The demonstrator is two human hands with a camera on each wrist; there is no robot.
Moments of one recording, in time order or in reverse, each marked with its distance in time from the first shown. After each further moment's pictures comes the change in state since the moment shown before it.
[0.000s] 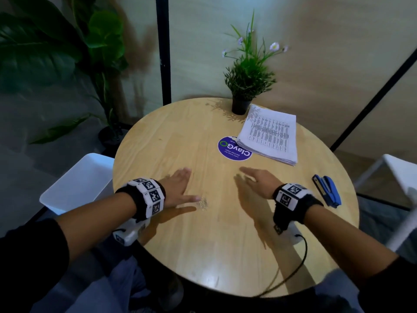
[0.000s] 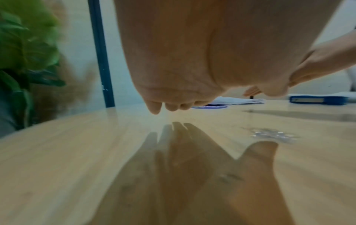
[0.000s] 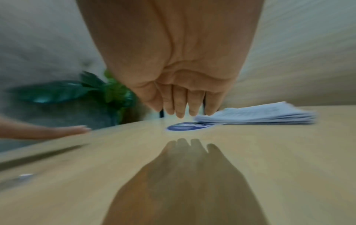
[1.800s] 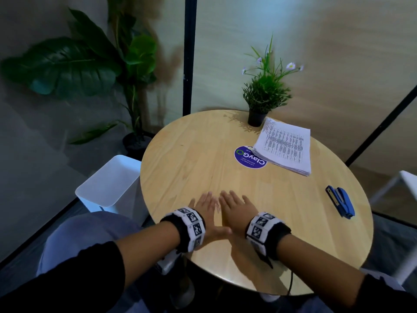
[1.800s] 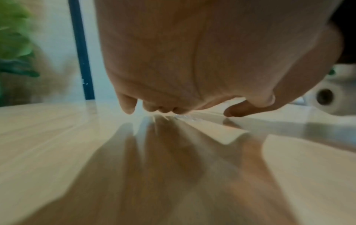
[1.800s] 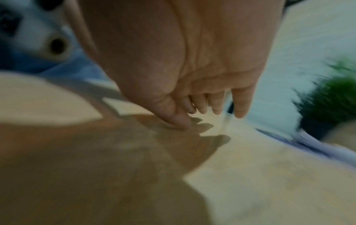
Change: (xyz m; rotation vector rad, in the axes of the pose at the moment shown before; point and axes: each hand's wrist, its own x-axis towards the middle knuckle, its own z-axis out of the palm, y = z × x) left_hand -0.030 0.051 0.061 -0.065 0.126 -0.077; right_hand -0.033 -0.098 0.075 -0.587 -0.131 -0.171
